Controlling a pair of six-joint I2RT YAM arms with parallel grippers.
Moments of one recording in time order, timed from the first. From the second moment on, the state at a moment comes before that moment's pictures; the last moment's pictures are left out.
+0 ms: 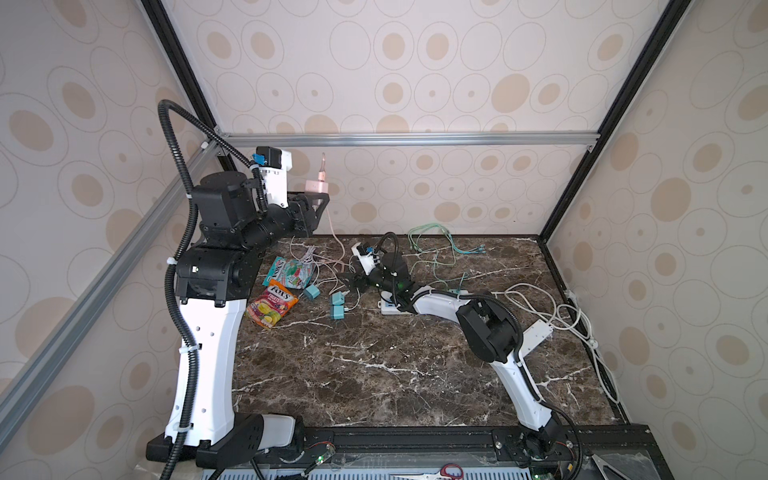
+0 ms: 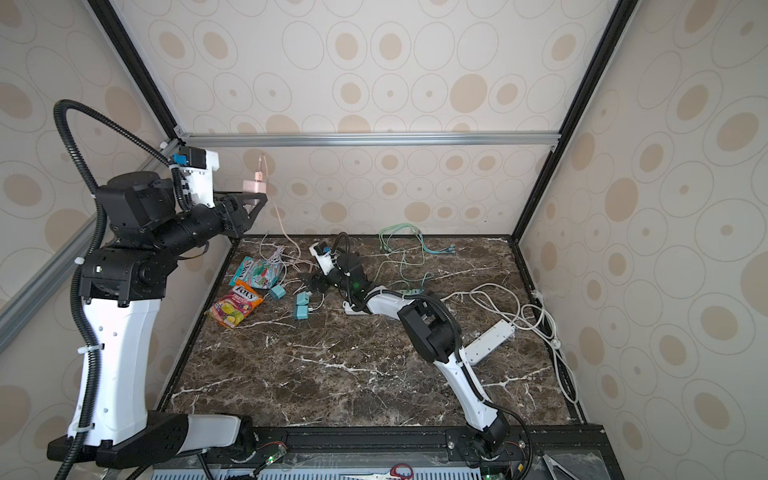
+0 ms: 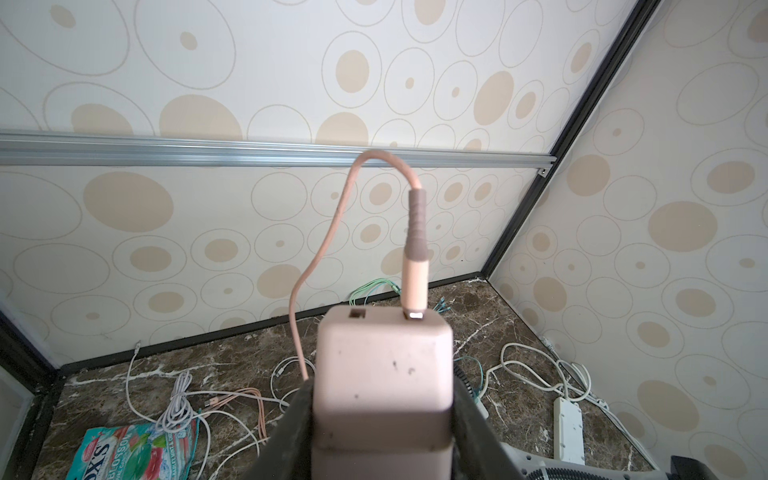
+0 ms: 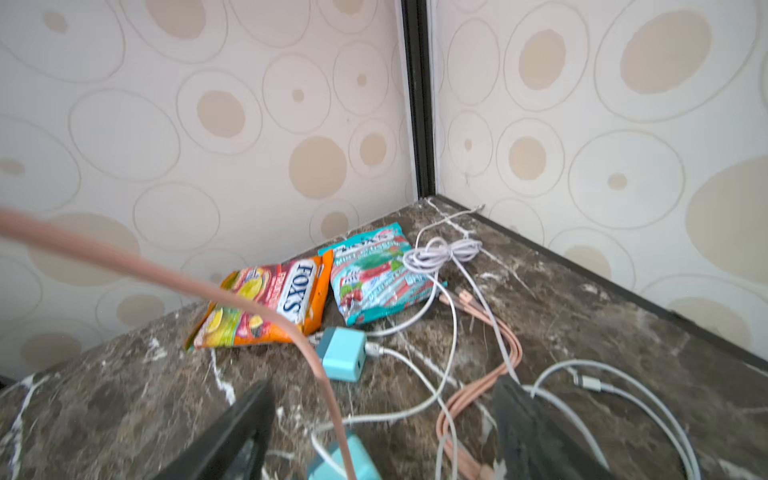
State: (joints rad) left arm -0.11 1.34 2.00 -0.85 0.38 -0.15; right arm 0.75 2.39 1.79 0.52 -0.34 0.10
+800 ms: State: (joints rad) left arm -0.10 1.21 1.78 -0.82 -0.10 -0.14; right arm 0.76 2.45 2.35 0.17 -0.42 0.10
